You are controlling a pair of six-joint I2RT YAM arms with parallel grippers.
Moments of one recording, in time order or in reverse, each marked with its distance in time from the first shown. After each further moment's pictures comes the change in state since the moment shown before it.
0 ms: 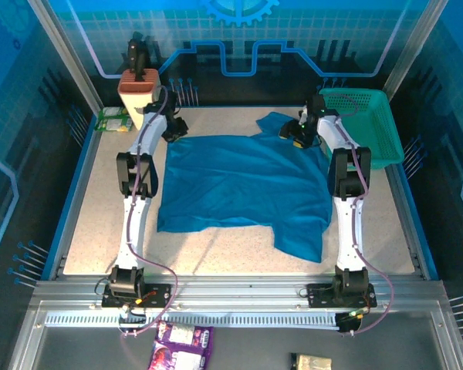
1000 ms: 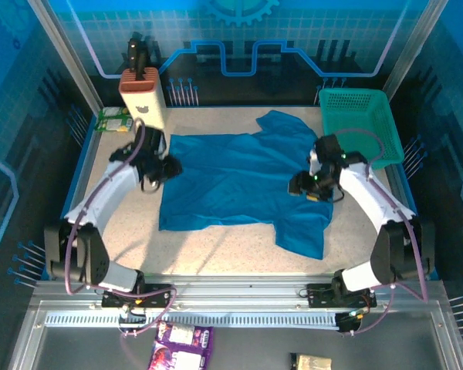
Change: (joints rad) left arm -0.135 -1.315 -1.499 0.219 0.088 -0.041; right arm 0.144 -1.144 -1.190 -0.149 0.116 -0.034
